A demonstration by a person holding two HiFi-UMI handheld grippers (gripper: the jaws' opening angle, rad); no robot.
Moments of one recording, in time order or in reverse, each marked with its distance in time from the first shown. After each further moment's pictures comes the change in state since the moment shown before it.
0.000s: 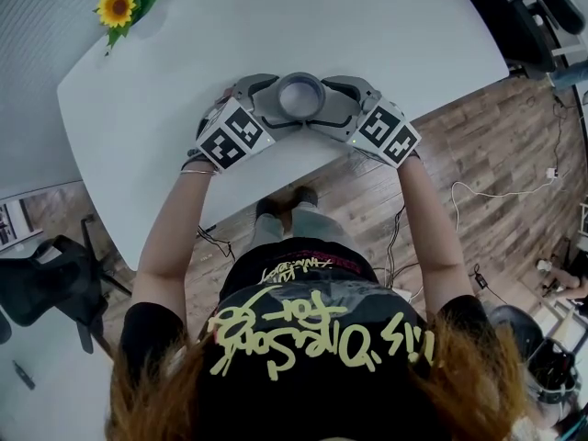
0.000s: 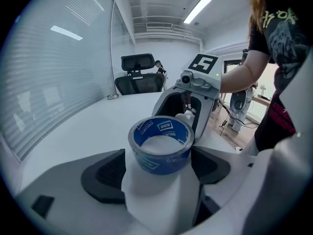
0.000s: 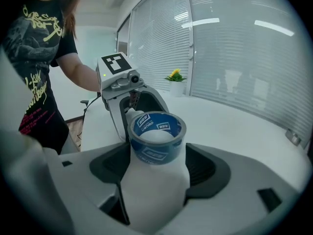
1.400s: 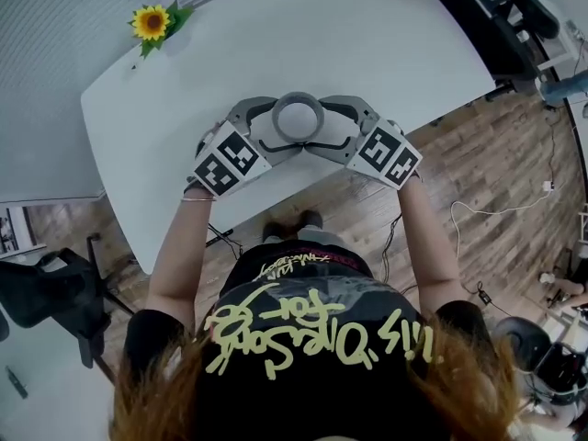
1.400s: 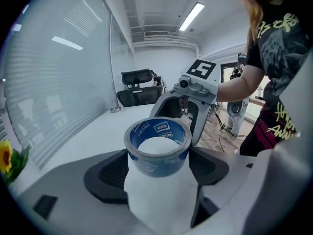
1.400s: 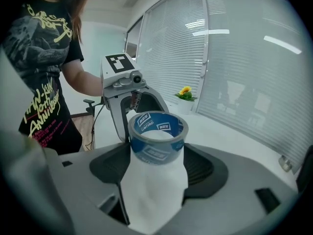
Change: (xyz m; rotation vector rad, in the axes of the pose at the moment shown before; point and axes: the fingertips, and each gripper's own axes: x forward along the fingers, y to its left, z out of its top) left arm -0.083 -0.025 0.035 0.028 -0.071 0.021; right arm -0.026 0.044 0.077 -0.108 -0.044 -0.020
